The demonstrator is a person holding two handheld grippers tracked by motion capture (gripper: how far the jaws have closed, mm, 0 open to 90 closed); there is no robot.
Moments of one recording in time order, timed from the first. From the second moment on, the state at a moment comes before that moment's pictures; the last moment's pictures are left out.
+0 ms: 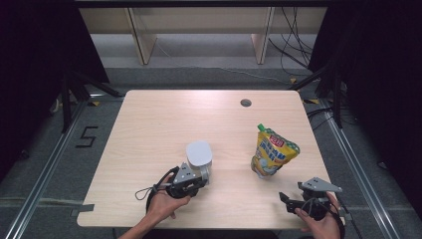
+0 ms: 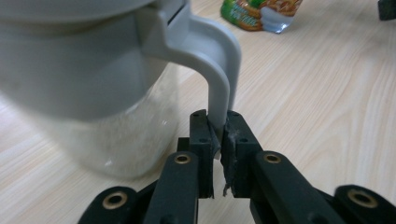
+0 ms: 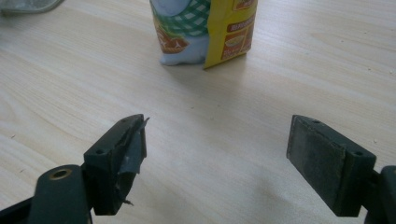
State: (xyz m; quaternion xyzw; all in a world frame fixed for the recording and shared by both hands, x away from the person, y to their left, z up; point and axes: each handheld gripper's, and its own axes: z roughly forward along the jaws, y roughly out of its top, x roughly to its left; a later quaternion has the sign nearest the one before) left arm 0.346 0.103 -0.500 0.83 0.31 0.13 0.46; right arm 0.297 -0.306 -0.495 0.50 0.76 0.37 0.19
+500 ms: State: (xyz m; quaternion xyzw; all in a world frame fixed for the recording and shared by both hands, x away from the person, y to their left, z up) left arm 0.357 0.150 -0.502 0.82 0.34 0.15 0.44; right arm 0.299 -0.307 -0.496 0.48 0.77 0.36 0.20
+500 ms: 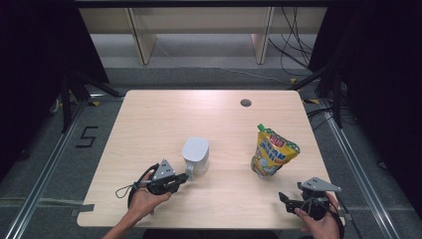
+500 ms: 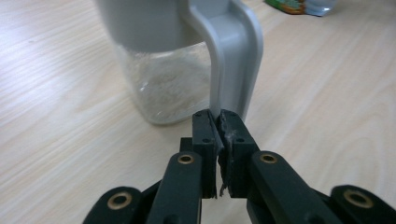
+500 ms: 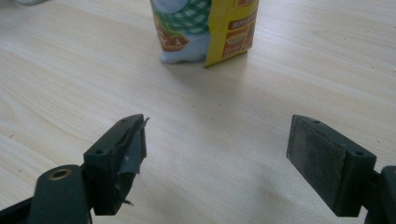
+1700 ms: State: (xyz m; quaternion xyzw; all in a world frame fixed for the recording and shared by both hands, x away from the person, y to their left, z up) left arm 0.378 0.145 -0.499 0.77 0.41 0.20 0.45; right arm 0.299 -0.307 -0.496 0.48 0.77 0.36 0.19
